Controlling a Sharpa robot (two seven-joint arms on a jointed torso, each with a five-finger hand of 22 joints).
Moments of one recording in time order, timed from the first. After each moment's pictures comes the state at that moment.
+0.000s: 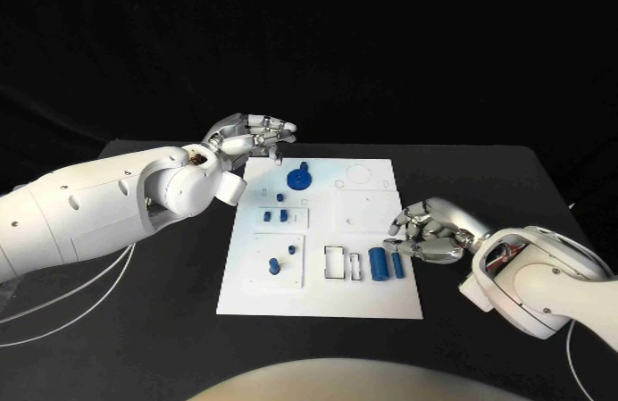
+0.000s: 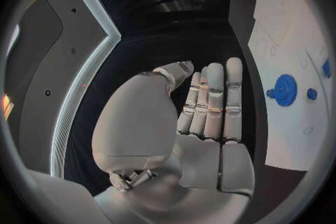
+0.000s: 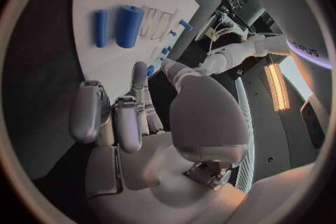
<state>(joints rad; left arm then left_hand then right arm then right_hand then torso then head) 1.17 -0.88 0.01 1.44 -0.12 -0.12 0.29 1.40 -0.19 0.54 0.09 0.23 0.85 0.18 0.36 0.20 0.94 0.12 0.54 0.09 1.05 0.05 1.18 0.37 0.17 0.93 0.14 0.97 0.65 1.11 -1.06 -0.14 1.90 -1.16 -0.45 -0.25 1.17 -0.20 0.37 0.20 0.22 0.87 0.13 0.45 0.46 1.12 0.04 0.77 0.62 1.46 -0.03 1.48 1.31 0.08 1.44 0.08 1.23 1.31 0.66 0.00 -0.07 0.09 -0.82</state>
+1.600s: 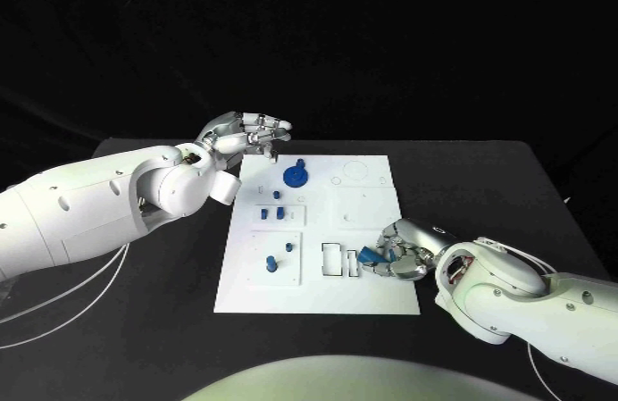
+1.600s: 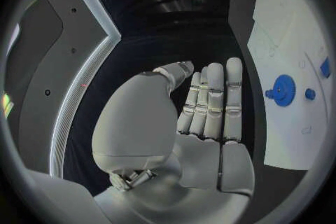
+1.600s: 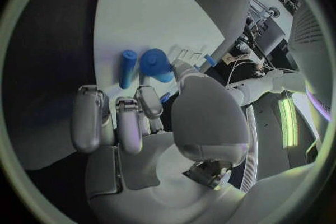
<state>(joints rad) 1.17 -0.89 0.01 1.45 -0.12 -0.11 0.29 1.40 -0.19 0.54 0.09 0.23 0.85 0.18 0.36 0.20 0.94 0.13 0.54 0.09 1.05 0.05 1.18 0.37 0.17 0.93 0.14 0.97 0.65 1.01 -0.92 -0.14 1.81 -1.44 -0.38 -0.47 1.17 -0.16 0.18 0.29 0.28 0.87 0.10 0.51 0.54 1.34 0.02 1.25 1.21 1.46 -0.03 1.54 1.31 0.07 1.46 0.07 1.31 1.31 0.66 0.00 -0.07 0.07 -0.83</state>
